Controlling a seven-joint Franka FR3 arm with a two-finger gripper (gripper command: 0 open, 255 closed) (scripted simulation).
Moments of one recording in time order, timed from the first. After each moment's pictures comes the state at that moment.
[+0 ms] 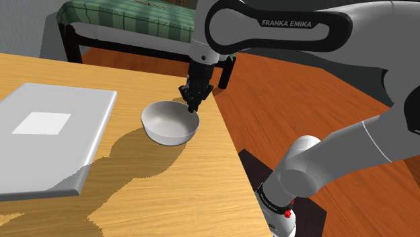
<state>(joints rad) 0.08 -0.45 0.22 -2.26 0.17 1.77 0.33</state>
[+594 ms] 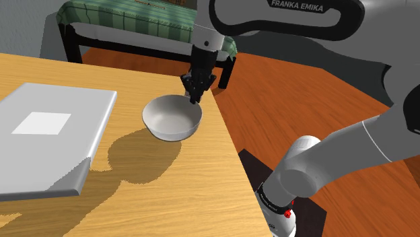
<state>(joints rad) 0.07 -0.45 0.21 -2.17 0.17 1.68 0.34</state>
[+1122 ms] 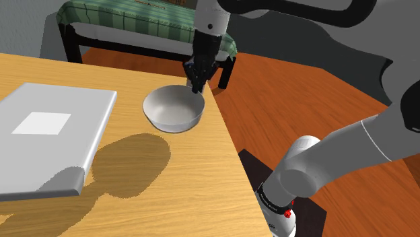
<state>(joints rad) 0.07 -0.43 0.21 -2.06 0.16 1.58 0.34</state>
